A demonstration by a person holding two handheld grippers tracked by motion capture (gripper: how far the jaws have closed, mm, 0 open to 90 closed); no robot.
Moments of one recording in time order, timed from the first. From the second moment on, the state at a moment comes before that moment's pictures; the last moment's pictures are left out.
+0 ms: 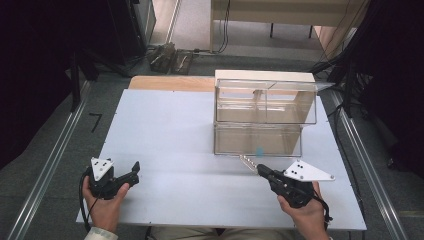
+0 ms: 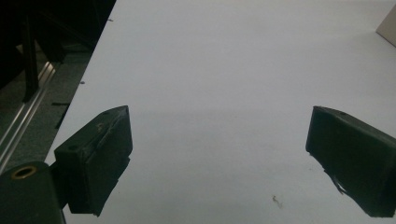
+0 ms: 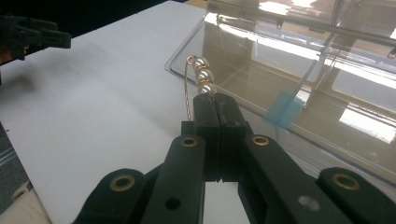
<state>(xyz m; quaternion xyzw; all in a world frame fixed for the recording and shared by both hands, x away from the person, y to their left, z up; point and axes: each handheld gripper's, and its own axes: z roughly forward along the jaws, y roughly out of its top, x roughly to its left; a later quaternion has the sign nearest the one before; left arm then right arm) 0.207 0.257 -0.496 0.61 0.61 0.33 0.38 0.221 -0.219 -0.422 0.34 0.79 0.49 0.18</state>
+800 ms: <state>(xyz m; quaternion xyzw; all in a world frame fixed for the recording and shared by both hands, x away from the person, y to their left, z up) 0.207 0.258 -0.496 0.60 0.61 0.33 0.38 0.232 -0.209 -0.387 0.32 0.77 0.52 0.20</state>
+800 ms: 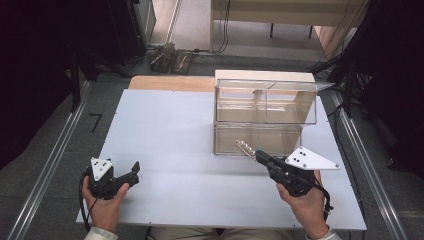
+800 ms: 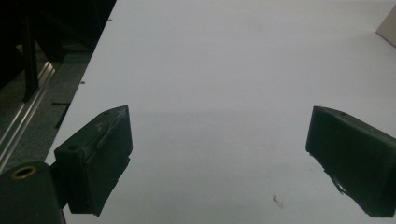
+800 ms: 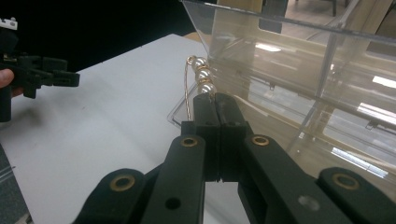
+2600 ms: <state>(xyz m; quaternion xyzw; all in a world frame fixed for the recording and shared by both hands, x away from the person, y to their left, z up) 0.206 0.259 -0.496 0.60 0.62 0.33 0.38 0.278 -0.186 -0.353 0.33 0.74 0.55 0.22</state>
